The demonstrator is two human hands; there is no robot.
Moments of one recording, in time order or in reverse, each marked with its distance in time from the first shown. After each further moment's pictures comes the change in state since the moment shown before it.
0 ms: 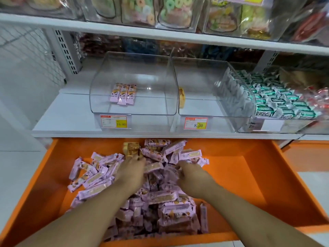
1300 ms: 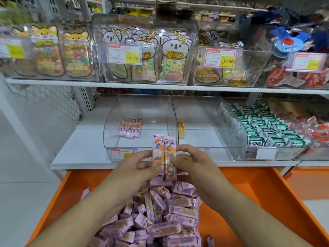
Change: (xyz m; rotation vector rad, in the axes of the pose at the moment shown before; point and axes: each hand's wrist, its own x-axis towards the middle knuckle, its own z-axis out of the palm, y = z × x) left_hand -0.089 0.024 -0.185 -1.447 -0.031 -0.031; right_hand -0.060 -0.076 -0.122 1.257 0.144 -0.193
